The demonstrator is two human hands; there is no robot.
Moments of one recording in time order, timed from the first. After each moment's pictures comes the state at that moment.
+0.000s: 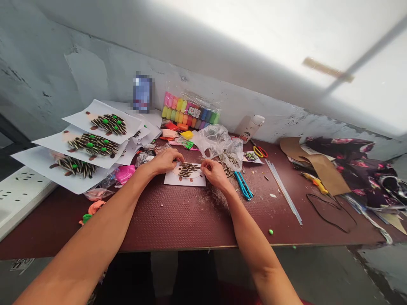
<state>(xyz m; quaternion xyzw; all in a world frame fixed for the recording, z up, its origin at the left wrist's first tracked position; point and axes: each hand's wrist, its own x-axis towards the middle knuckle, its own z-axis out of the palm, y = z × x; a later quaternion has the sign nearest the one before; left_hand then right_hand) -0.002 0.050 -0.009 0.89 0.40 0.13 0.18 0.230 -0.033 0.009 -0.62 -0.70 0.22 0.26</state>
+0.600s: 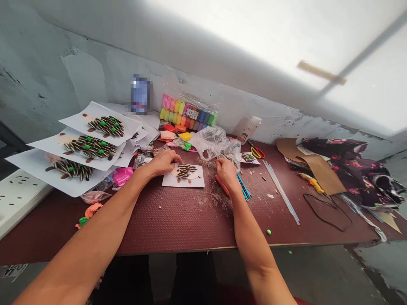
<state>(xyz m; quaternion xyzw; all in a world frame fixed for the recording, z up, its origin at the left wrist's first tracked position) -0.004 0.054 -0.016 0.89 0.39 0.14 0.16 0.266 -0.026 0.020 -0.77 -0.63 0.04 0.11</state>
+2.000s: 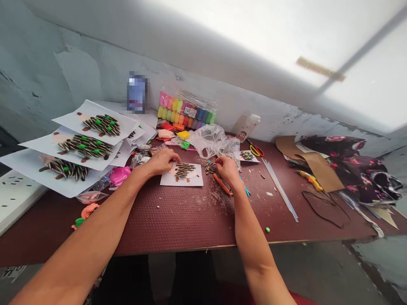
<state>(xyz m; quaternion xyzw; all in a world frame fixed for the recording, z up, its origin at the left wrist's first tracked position) -0.003 0.054 -0.017 0.89 0.39 0.14 0.16 0.280 -0.026 0.022 -0.74 -0.65 0.07 0.18</state>
